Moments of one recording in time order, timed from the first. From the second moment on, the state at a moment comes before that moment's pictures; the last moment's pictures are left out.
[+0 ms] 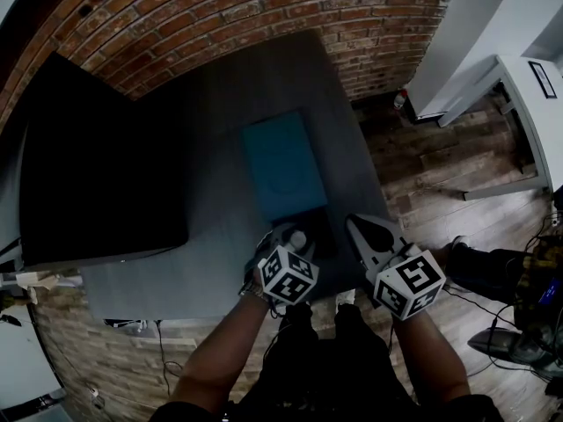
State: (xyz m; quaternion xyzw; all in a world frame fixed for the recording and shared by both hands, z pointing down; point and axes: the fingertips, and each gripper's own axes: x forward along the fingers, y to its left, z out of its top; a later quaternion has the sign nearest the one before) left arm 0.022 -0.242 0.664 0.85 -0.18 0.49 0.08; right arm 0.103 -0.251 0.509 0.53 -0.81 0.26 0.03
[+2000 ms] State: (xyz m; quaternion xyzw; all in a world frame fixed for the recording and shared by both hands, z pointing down) left arm -0.032 -0.209 0.464 0.86 -0.48 0.18 0.06; right arm 0.084 -0.192 0.438 0.43 -0.88 0.17 0.03
